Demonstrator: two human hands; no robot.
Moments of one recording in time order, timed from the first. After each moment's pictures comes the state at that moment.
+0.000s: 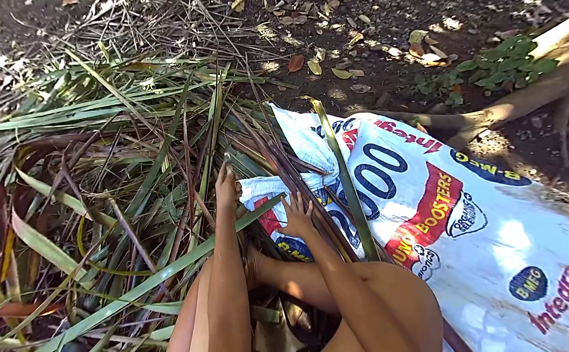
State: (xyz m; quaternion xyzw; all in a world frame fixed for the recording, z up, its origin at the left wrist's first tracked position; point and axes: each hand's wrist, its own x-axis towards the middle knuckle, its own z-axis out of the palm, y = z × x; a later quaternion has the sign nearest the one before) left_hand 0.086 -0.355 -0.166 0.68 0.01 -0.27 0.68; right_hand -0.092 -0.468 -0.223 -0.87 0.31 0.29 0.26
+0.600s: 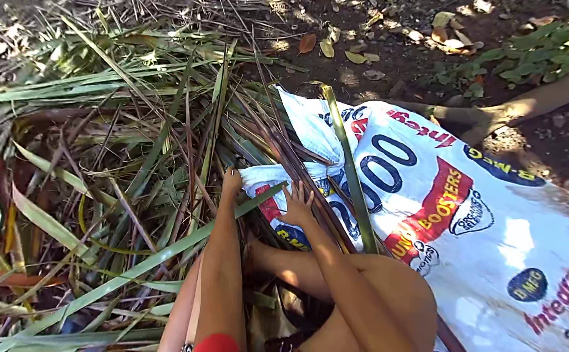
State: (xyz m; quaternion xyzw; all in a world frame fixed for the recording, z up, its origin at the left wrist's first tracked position) left_hand 0.101 -0.356 -0.243 0.85 -0.03 -0.36 0.37; right_hand -0.091 -0.471 -0.231 -0.86 0.31 0.31 0.25
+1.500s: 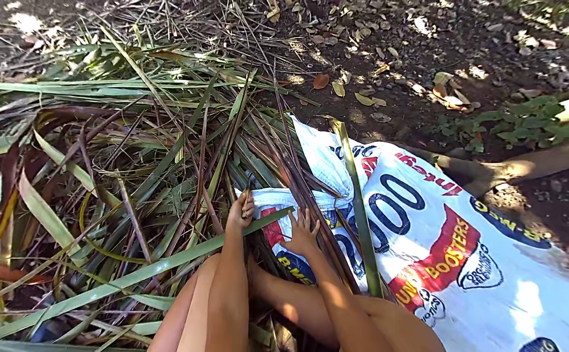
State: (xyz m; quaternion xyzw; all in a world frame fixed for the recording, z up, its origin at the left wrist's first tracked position) left_hand 0.082 -0.344 -0.256 0.32 0.22 -0.47 0.79; right_hand -0.088 -0.469 -0.233 -0.87 0.32 0.29 0.23
